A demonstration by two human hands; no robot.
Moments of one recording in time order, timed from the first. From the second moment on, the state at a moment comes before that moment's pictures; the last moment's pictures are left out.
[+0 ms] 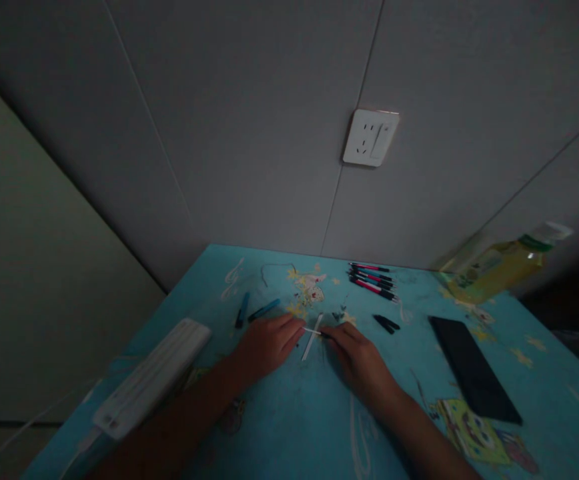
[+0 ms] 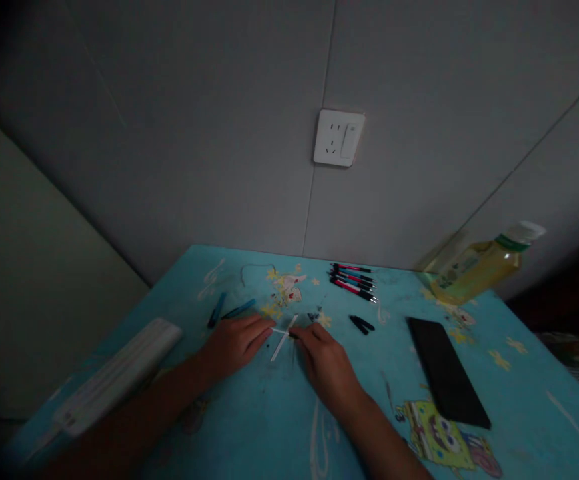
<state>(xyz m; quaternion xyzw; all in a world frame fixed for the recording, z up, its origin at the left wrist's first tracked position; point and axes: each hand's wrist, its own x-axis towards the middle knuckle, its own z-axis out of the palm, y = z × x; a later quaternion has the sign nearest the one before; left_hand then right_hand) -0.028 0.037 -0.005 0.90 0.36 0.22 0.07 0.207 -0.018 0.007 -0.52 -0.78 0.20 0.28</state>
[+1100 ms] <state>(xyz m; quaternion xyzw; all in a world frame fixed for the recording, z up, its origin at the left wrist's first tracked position) -0.022 0.026 -0.014 0.93 0.28 0.24 0.06 0.193 -0.034 0.016 -0.52 -0.74 0.22 0.37</state>
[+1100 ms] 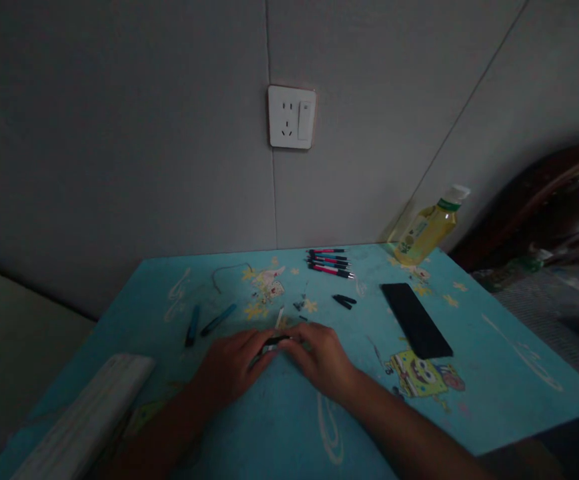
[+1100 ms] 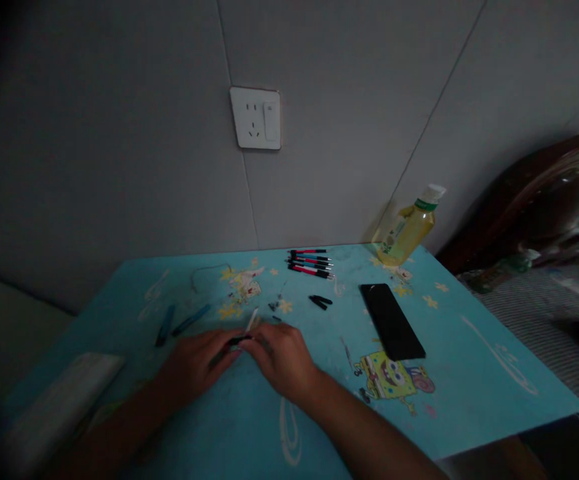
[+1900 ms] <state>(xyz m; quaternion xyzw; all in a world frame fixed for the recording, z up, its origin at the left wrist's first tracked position) -0.016 0.022 -0.006 0.91 0.37 0.17 0.05 0.231 0.004 -0.001 -0.64 -0.70 0.06 0.31</state>
